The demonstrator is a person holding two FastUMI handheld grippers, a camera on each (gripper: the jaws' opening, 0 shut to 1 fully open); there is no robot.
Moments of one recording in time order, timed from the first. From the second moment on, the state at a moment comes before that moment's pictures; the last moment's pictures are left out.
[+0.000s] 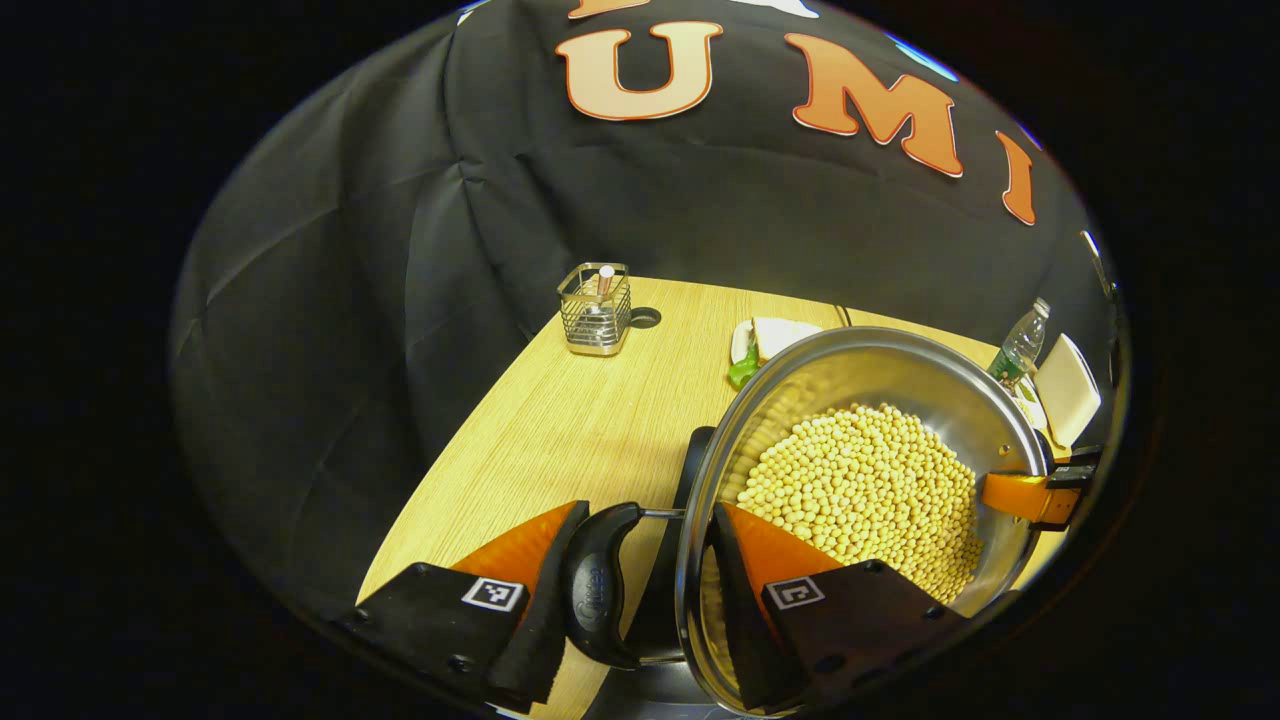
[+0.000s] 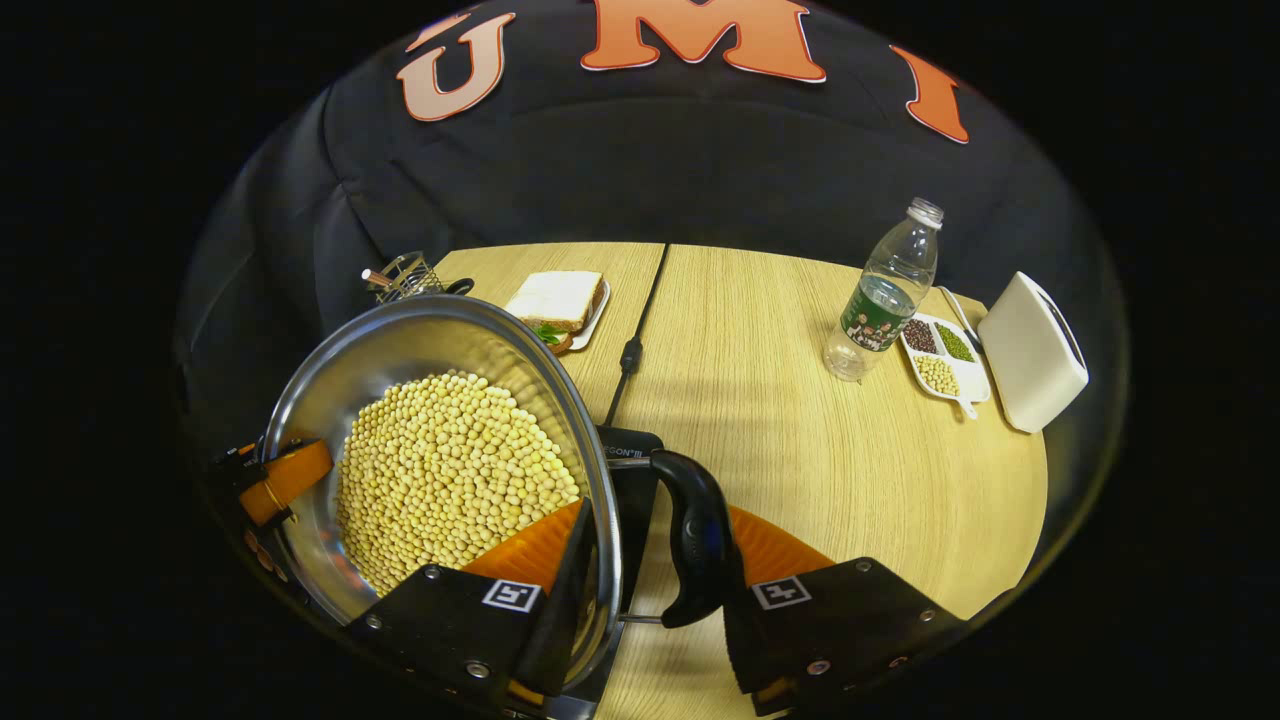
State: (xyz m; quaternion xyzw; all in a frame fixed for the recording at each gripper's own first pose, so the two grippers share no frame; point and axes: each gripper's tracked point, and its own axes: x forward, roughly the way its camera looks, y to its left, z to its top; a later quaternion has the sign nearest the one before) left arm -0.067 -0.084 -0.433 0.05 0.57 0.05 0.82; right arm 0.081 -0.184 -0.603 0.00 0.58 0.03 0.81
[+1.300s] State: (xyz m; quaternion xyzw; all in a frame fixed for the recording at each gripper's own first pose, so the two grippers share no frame) left arm -0.055 -0.087 -0.437 0.06 0.56 0.06 0.82; right arm 0.087 -0.185 -0.584 0.00 0.58 0.06 0.81
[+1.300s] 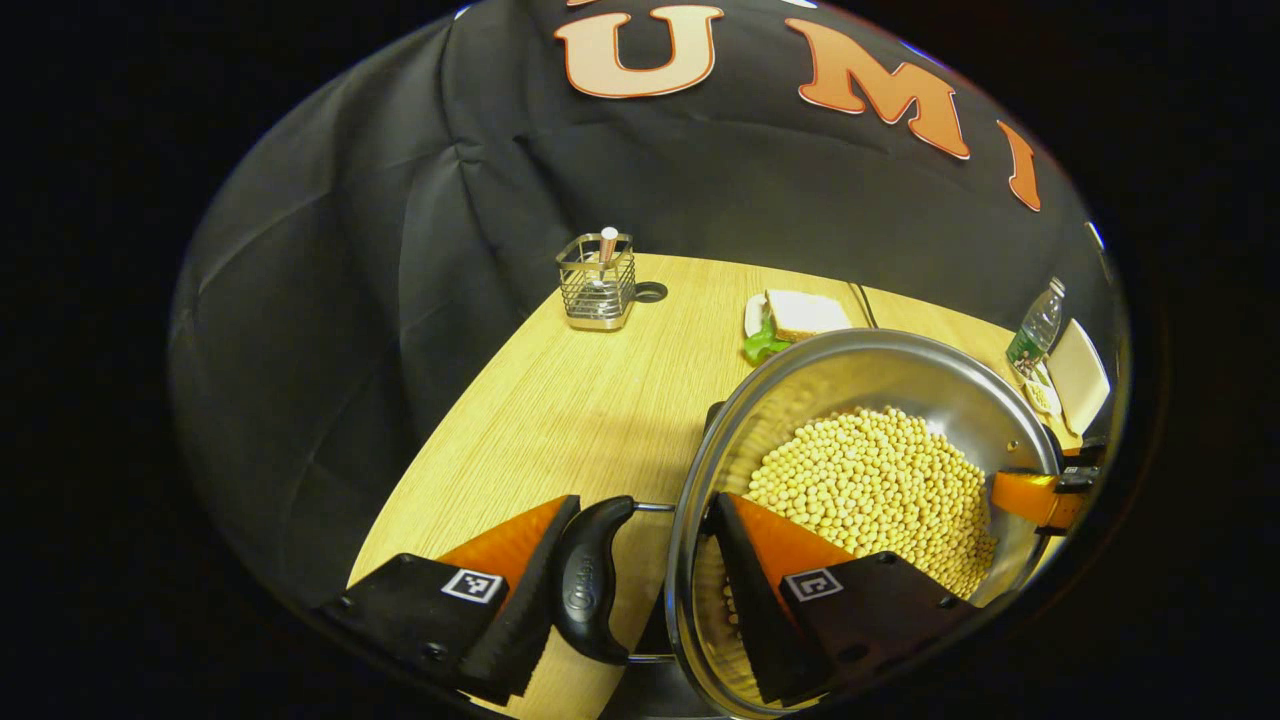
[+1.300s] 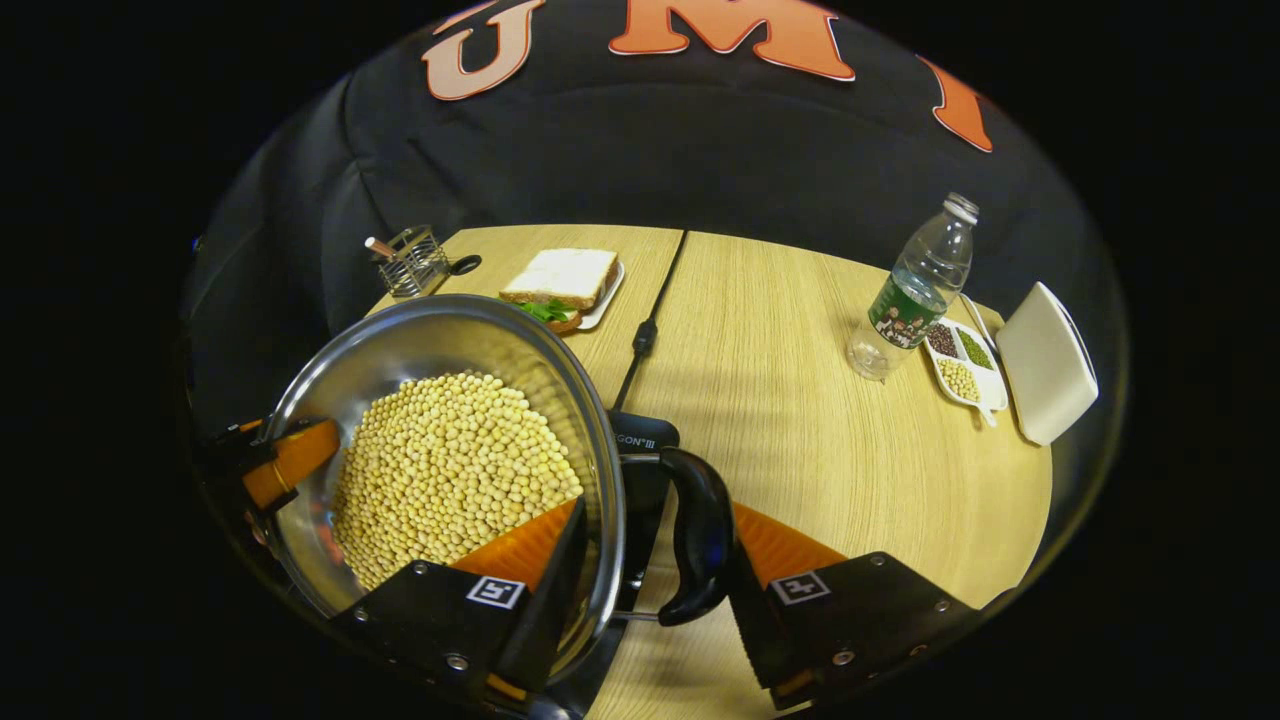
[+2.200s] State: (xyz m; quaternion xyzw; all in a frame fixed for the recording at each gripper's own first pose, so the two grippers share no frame) left arm 0.033 -0.184 -0.051 0.07 0.13 0.02 0.99; right arm 0.128 -0.345 -0.245 -0.04 0.23 0.05 0.97
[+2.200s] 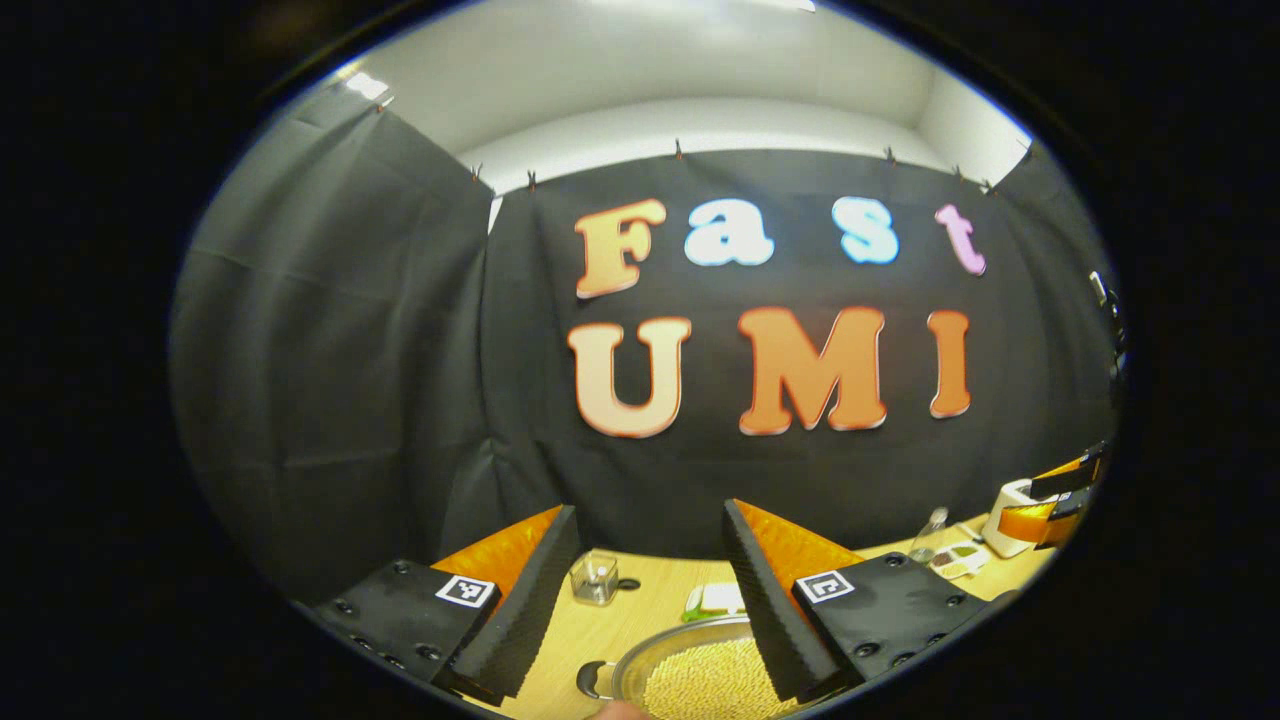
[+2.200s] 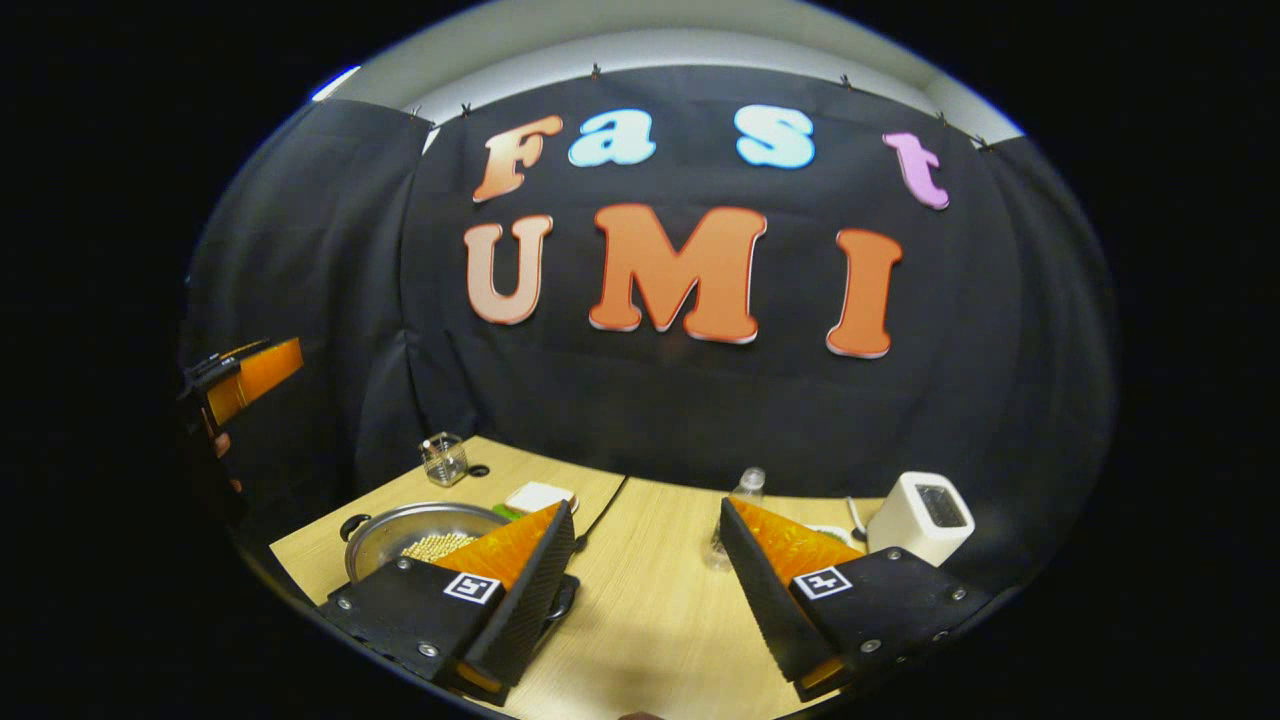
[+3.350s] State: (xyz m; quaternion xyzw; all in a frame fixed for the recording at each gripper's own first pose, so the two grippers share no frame) left arm -0.019 -0.013 0.010 0.05 -0.03 0.01 1.00; right arm 0.056 -0.477 0.021 -0.02 -0.05 -0.03 1.00
